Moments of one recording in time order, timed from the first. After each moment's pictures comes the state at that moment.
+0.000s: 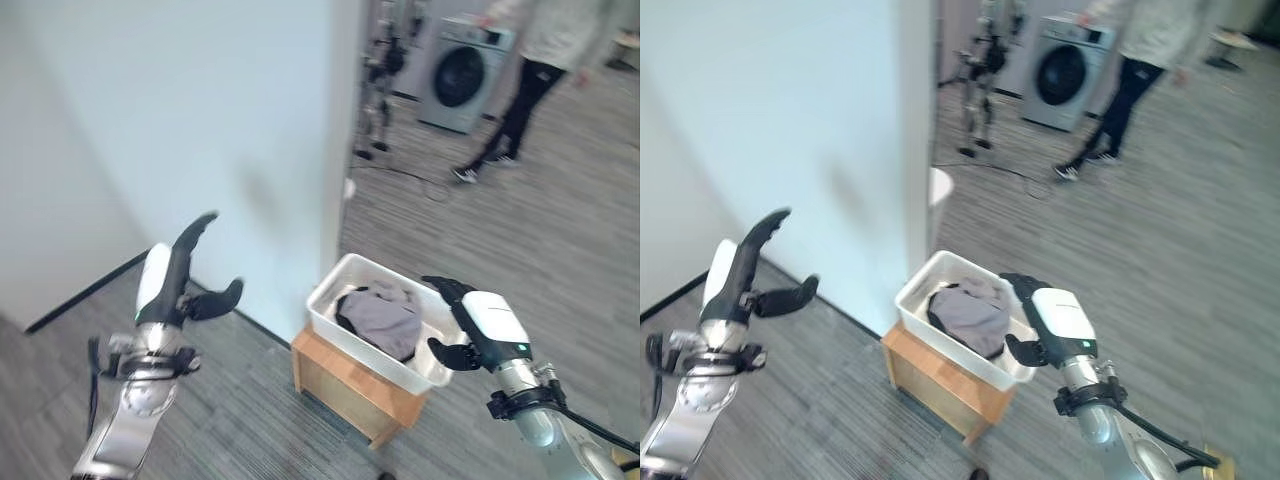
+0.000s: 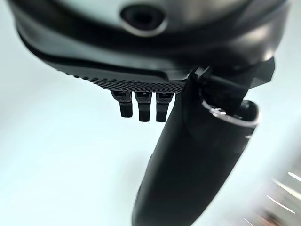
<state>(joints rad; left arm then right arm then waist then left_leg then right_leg) 0.21 0.57 0.05 -0.06 0.15 -0.15 0.30 0.20 -0.67 0.15 -0.10 -0.66 -0.15 -0.21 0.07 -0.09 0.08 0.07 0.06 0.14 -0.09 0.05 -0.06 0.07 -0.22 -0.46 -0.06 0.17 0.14</state>
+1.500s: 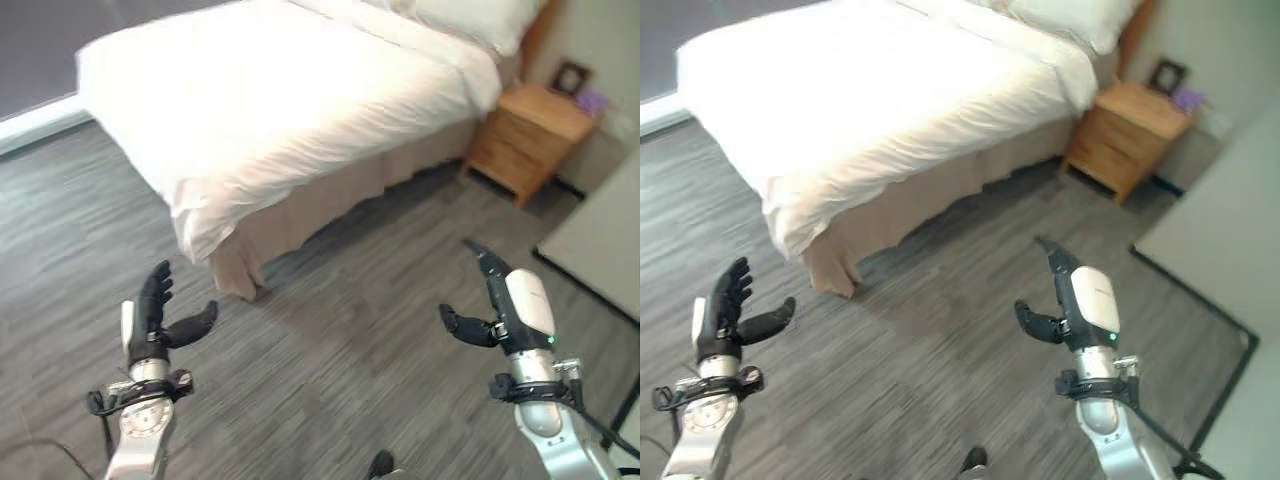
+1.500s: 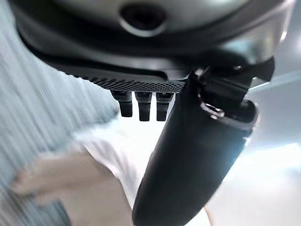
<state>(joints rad) 0.19 0.39 0.09 0.16 -0.17 -0.21 0.25 0.18 -0.58 0.02 -0.03 -0.41 -0.19 -0.33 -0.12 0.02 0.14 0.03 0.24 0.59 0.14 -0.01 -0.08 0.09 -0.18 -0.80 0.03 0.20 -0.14</state>
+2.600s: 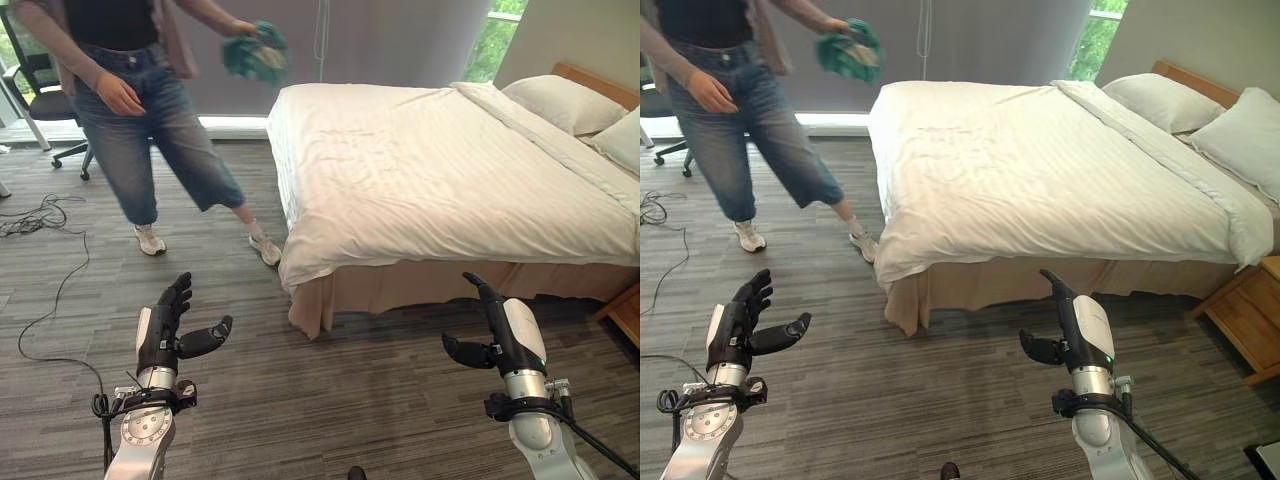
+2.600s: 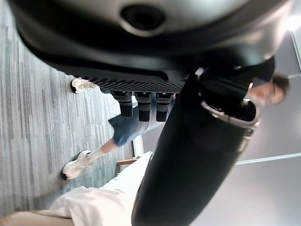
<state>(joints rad) 0.18 0.42 0.04 0.13 -0.24 -0.21 0.19 0.22 -0.50 -0.01 0.03 -0.36 -0.15 -0.29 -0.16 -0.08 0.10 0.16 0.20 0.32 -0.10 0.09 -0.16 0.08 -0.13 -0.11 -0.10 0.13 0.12</state>
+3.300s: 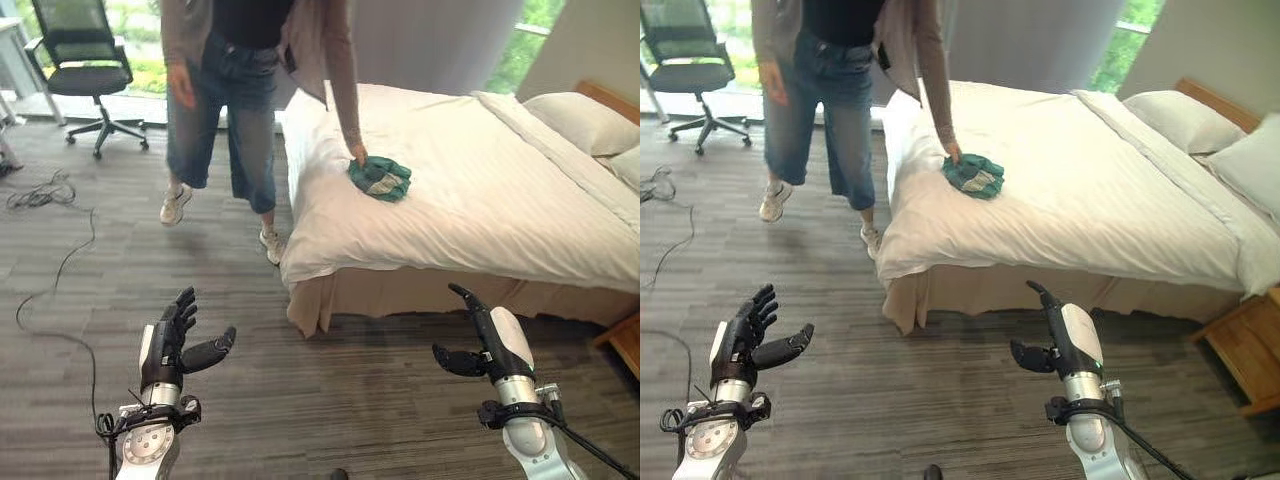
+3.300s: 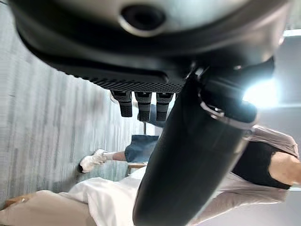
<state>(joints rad) 0.22 0.36 0.03 0.14 -0.28 -0.21 0.18 0.19 -0.53 0.02 0.05 -0.35 -0.14 -0.26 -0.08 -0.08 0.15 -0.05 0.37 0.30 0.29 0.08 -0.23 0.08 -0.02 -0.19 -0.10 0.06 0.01</state>
